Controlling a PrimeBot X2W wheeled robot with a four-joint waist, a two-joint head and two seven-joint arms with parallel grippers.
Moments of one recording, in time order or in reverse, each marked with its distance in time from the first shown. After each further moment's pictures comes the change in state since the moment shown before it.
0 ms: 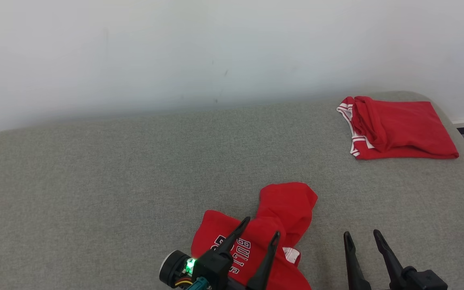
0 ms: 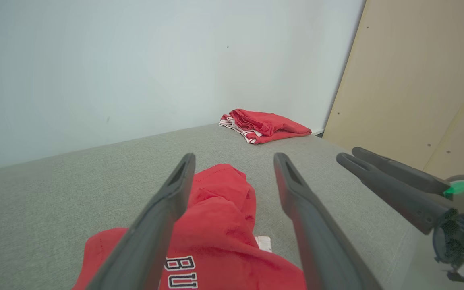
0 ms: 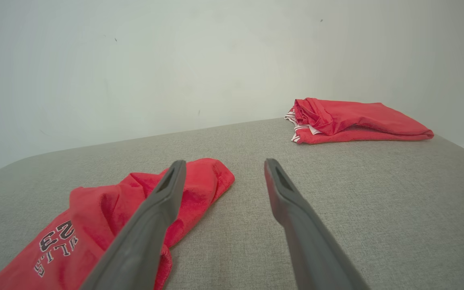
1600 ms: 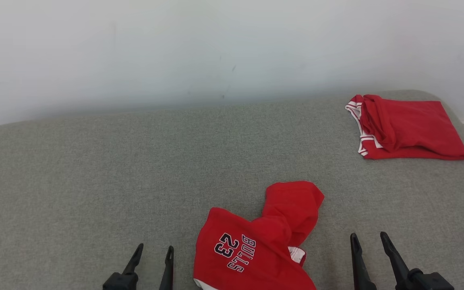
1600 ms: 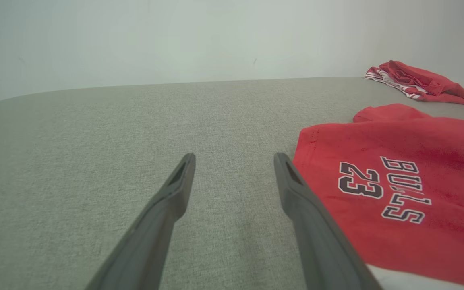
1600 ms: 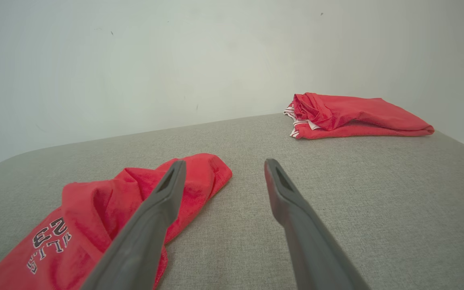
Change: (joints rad) left arm 0.190 0.008 0.520 0.081 0.212 -0.054 0.000; right arm 0.013 0.000 -0.023 -0.007 0.000 0.000 0.000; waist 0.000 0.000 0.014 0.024
